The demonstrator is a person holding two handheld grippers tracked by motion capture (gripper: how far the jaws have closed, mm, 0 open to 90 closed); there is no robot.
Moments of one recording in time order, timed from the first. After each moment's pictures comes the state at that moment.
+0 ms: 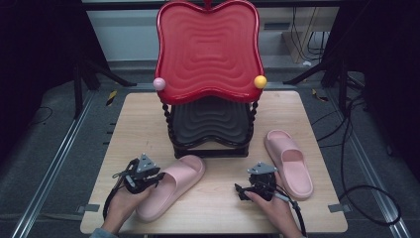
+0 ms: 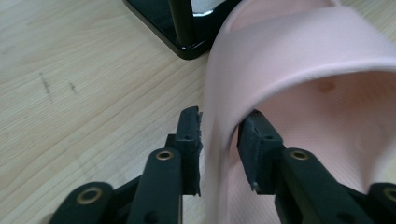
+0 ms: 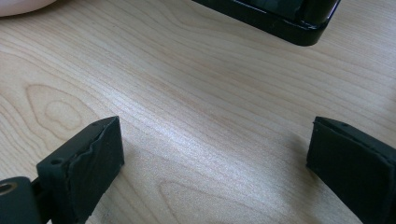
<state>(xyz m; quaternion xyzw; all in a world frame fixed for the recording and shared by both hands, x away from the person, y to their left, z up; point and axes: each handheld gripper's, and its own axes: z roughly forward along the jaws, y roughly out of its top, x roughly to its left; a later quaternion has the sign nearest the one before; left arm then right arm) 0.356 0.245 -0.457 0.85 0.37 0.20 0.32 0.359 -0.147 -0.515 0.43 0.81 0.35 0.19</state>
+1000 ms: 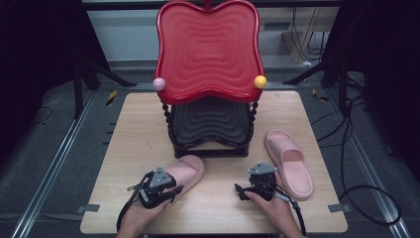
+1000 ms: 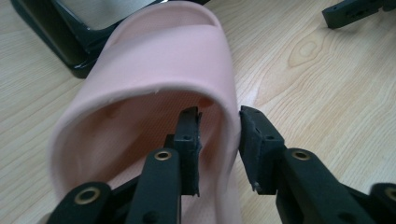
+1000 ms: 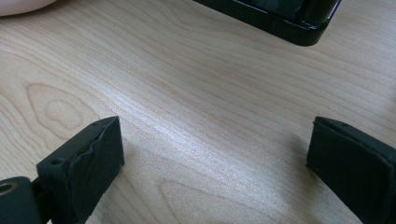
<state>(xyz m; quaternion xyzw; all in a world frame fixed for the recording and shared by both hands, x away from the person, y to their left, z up) 0.326 0.195 -0.468 0.85 0.34 0.15 0.37 0.359 -0.148 -0.515 0.43 0.81 0.35 0.19</state>
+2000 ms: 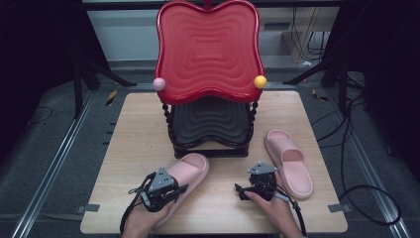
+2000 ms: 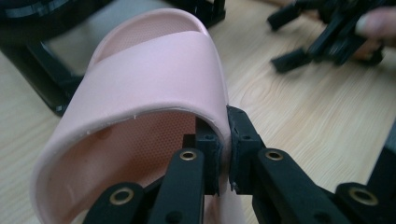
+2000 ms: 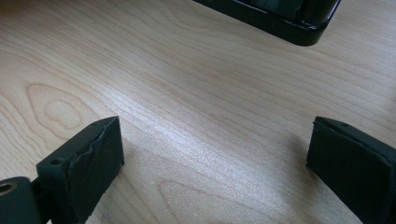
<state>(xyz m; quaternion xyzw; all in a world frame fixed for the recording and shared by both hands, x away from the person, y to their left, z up) 0.306 0.177 -0.432 0.83 0.33 0.14 0.42 0.359 -0.148 -0.515 0.43 0.81 0.35 0.19</state>
